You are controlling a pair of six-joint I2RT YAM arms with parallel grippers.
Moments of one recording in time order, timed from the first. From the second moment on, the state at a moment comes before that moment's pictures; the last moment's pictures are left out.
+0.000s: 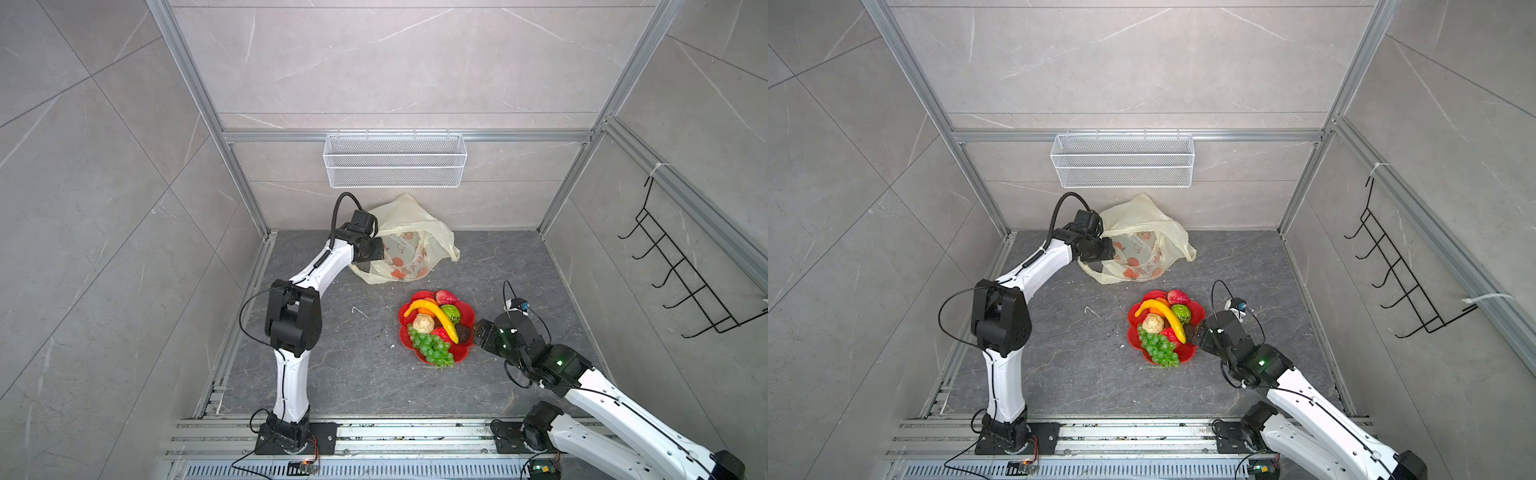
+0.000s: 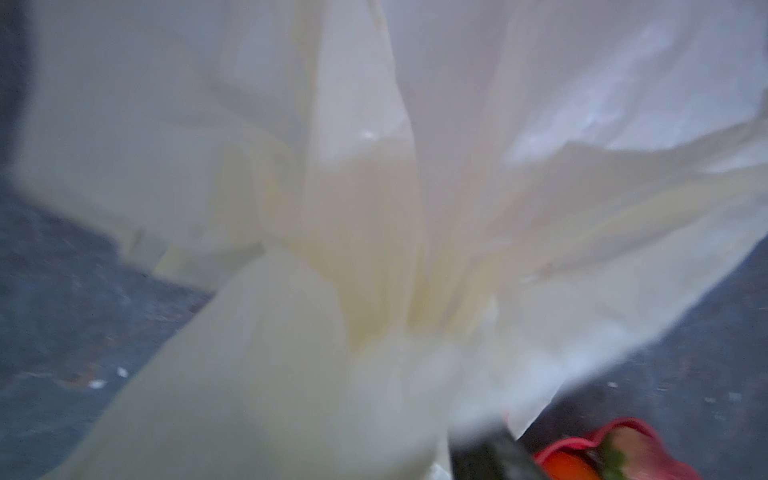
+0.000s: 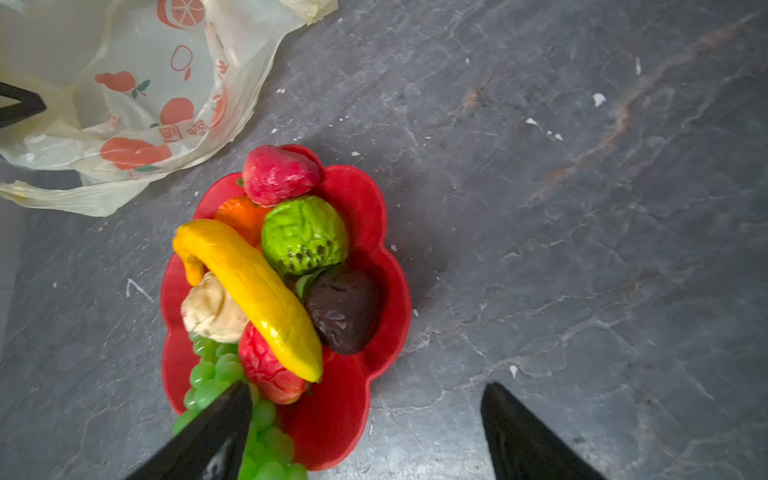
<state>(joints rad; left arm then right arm) -0.38 2.12 1.93 -0.74 0.02 -0.37 0.63 0.80 0.65 -0.71 0.32 0.89</state>
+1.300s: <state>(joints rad) -0.38 1.09 0.64 -0.37 -0.22 -0.52 0.58 1.27 0.61 -0.39 0.22 0.79</state>
